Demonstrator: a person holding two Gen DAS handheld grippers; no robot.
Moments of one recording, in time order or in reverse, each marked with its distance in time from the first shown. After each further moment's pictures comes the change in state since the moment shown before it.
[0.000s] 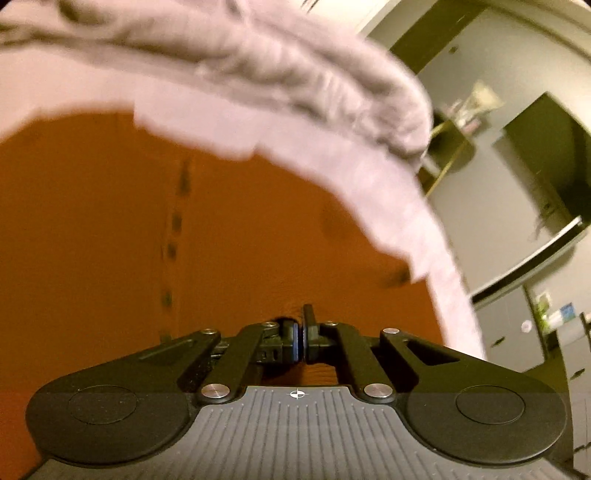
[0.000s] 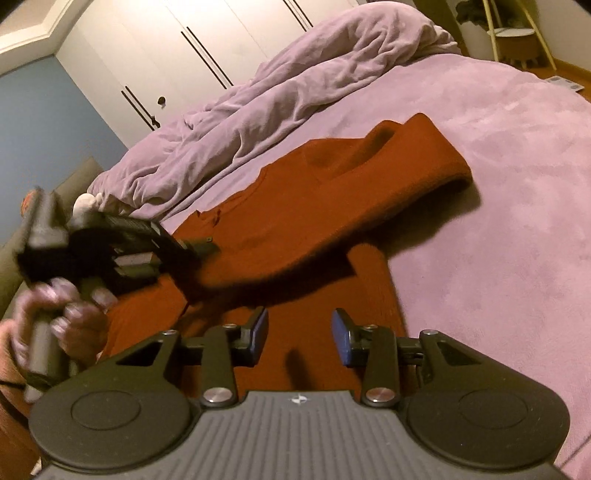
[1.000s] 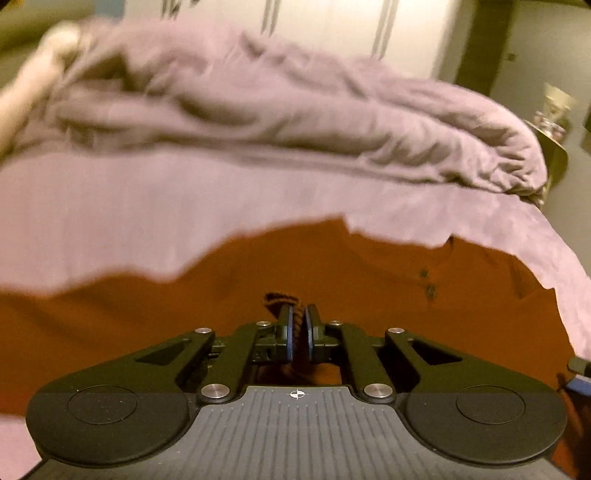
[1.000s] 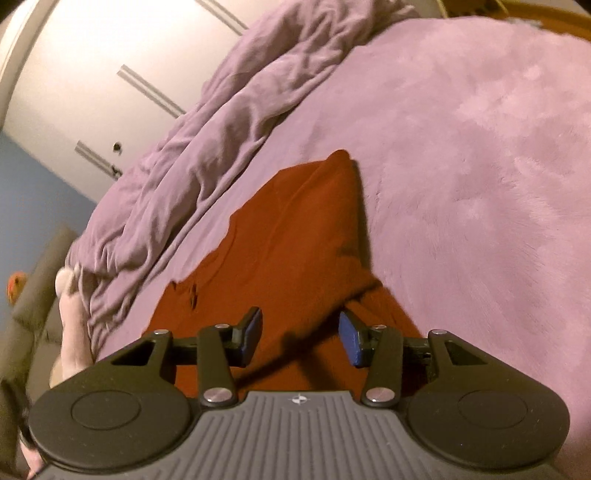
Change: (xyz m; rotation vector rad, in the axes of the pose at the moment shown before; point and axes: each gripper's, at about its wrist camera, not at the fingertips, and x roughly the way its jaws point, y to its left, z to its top) left arm -0.052 0.111 0.039 0.196 -0.202 0.420; right arm 0.099 -0.014 0.073 0.306 0.004 -0.011
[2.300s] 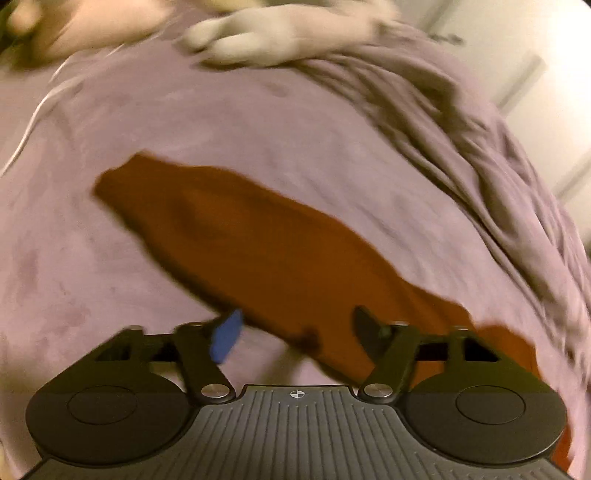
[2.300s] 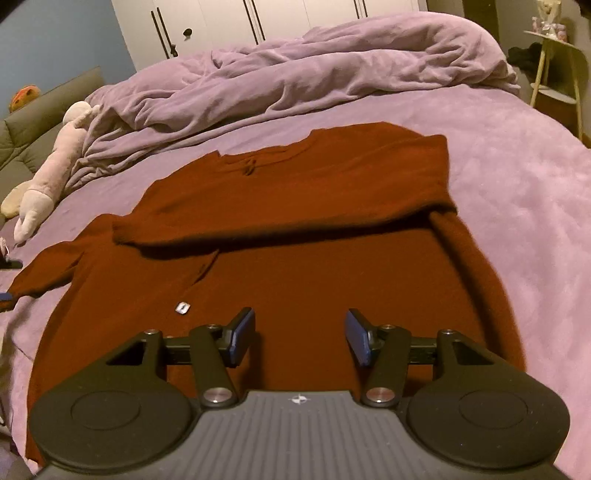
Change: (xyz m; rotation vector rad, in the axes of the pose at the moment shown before) left arm -0.102 0.293 -0.090 -0.772 -0.008 0.271; right arm -0.036 0.087 -0.124 -0.584 0.076 -0.146
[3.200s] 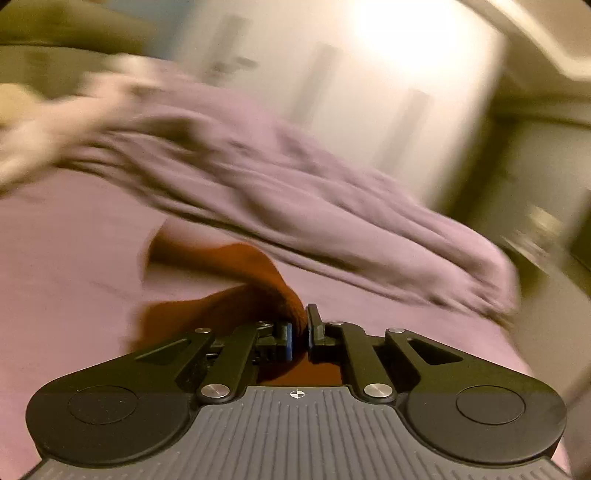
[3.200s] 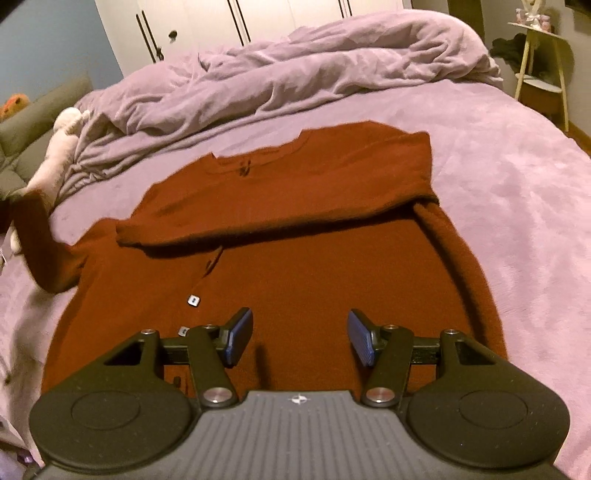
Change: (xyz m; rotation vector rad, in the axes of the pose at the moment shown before) left arm -0.058 -0.223 -0.077 0.527 -0.121 -0.512; right arm -0.030 -0.003 0.001 0.047 -0.015 -0.020
